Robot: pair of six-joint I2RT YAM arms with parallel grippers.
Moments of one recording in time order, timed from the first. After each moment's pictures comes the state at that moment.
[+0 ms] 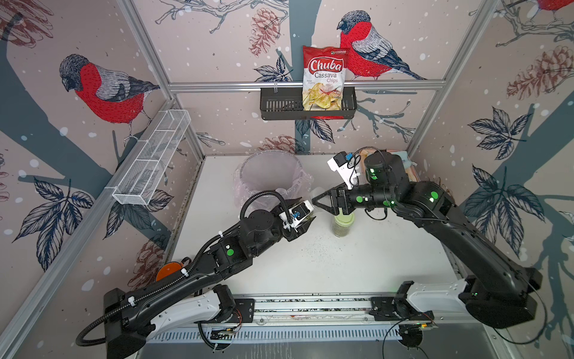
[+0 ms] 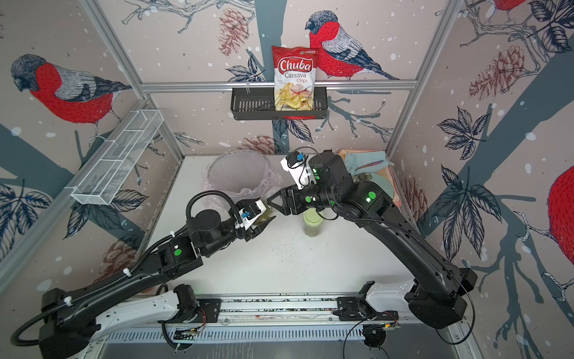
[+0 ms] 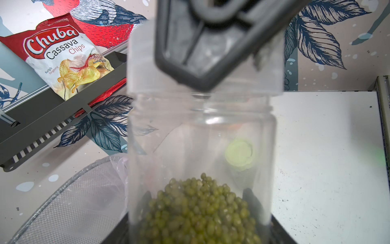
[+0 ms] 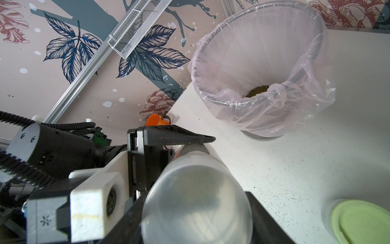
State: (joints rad) left arm -0.99 0.92 0.84 -0.07 -0.15 0.39; right arm 0.86 1.28 1.65 -0.91 -0.36 0.37
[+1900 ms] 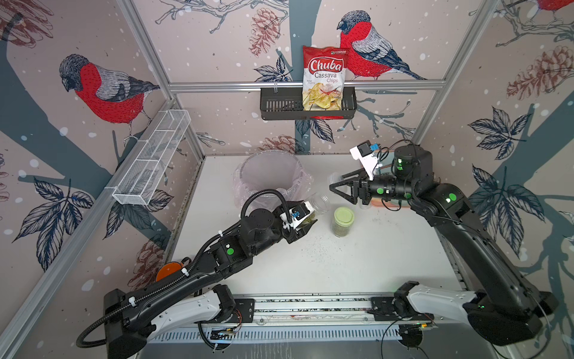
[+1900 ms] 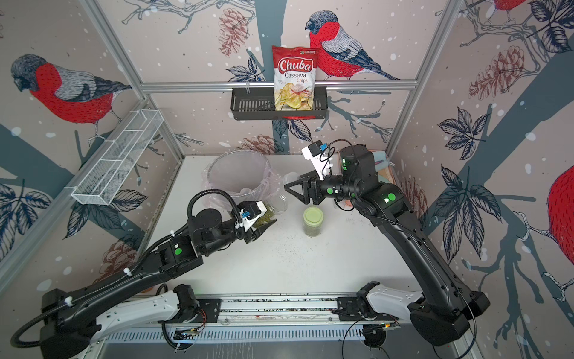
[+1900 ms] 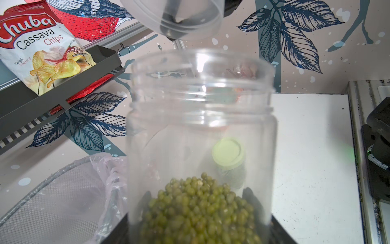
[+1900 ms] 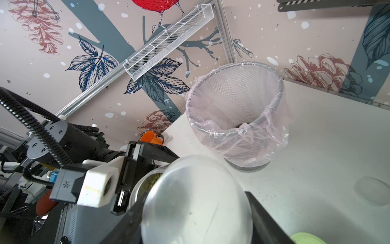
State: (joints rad) left arm -0.98 0.92 0.84 -0.09 -0.06 0.35; right arm 0.59 1.19 1.54 -0.76 -0.60 0.18
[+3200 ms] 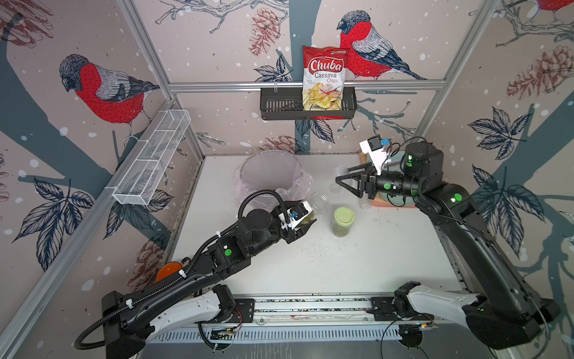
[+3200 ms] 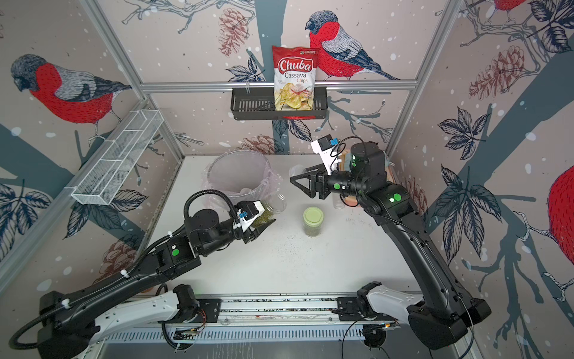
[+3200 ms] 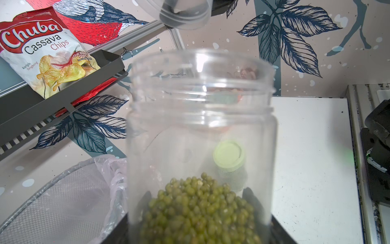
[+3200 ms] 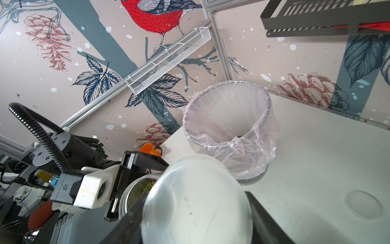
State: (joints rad) left arm -0.98 0.90 0.84 -0.10 -0.05 0.35; right arm 0.50 1.17 1.53 -0.68 -0.66 0.19
